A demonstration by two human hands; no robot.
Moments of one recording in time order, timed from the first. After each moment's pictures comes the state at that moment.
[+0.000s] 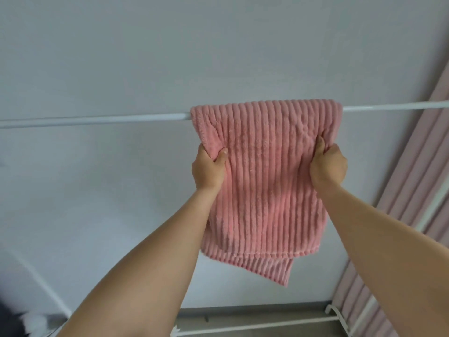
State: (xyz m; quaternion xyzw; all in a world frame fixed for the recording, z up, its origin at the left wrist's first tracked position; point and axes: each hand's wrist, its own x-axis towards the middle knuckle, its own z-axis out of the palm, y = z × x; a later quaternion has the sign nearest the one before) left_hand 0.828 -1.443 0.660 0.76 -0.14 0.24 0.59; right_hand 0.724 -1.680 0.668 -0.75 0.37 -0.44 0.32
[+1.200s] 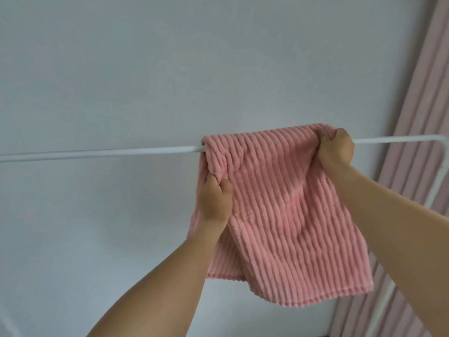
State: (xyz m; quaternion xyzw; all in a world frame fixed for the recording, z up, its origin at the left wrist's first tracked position) left_hand 0.795 -1.473 0.675 0.76 -0.20 0.30 0.54; right_hand 0.717 -1.733 0.773 -0.71 0.31 -0.53 0.34
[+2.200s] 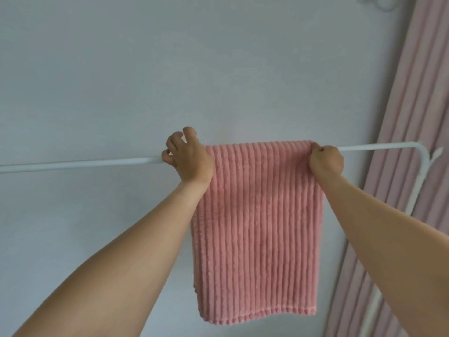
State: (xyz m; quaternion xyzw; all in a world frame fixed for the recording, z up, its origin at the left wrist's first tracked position) left_hand 0.831 -1.489 0.776 0.82 -0.11 0.43 0.37; right_hand 0.719 -1.765 0.765 -0.73 0.37 -0.47 0.32
